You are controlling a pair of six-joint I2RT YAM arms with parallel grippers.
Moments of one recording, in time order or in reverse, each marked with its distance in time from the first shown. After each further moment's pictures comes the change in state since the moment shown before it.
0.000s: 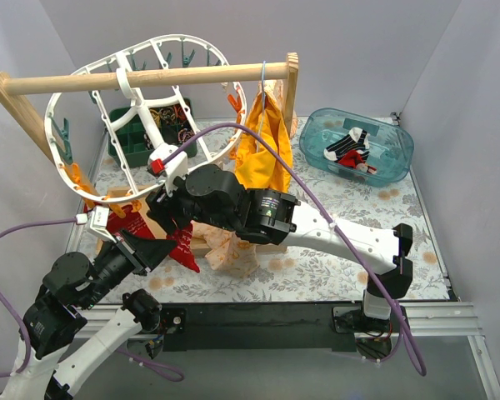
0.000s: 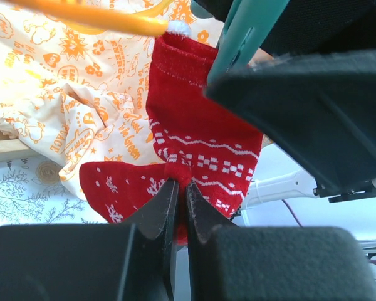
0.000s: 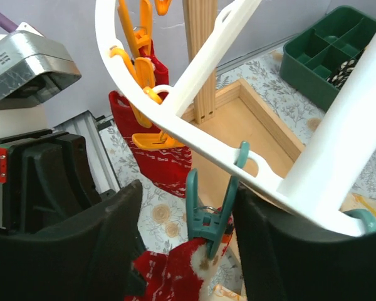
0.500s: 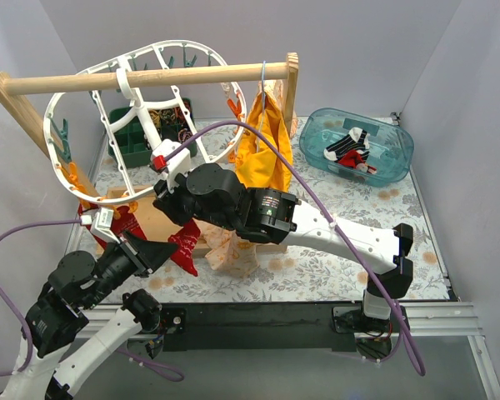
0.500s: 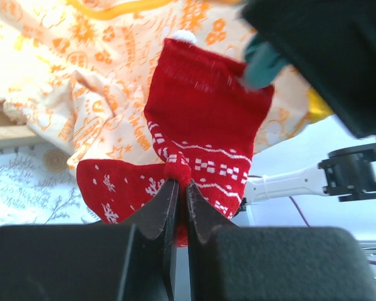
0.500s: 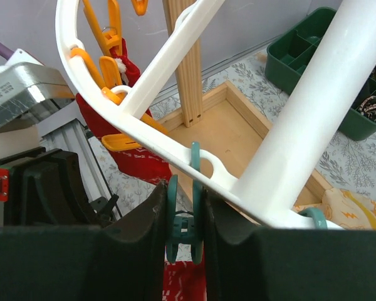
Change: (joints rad) left arm 0.000 -0.002 -0.010 -0.034 0.004 -0.012; right arm -0.002 0.002 0.003 0.003 0.056 0.005
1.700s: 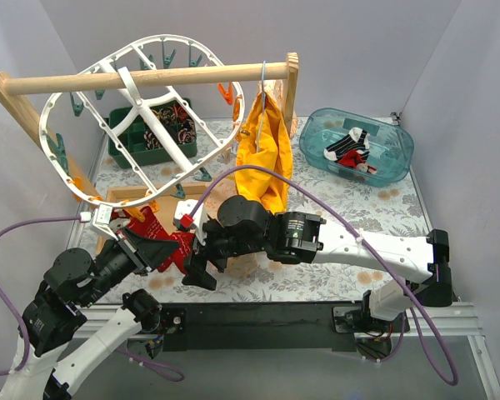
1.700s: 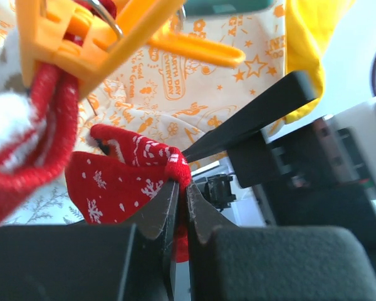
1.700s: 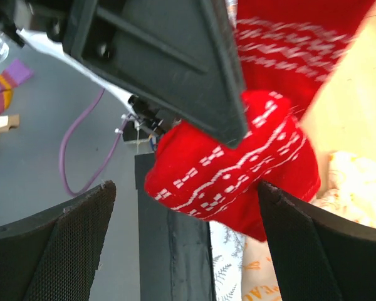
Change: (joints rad) left arm 0.000 0.037 0.037 0.010 0.037 -0.030; right arm 0.015 -0.271 -0.492 0.037 -0.455 -0.060
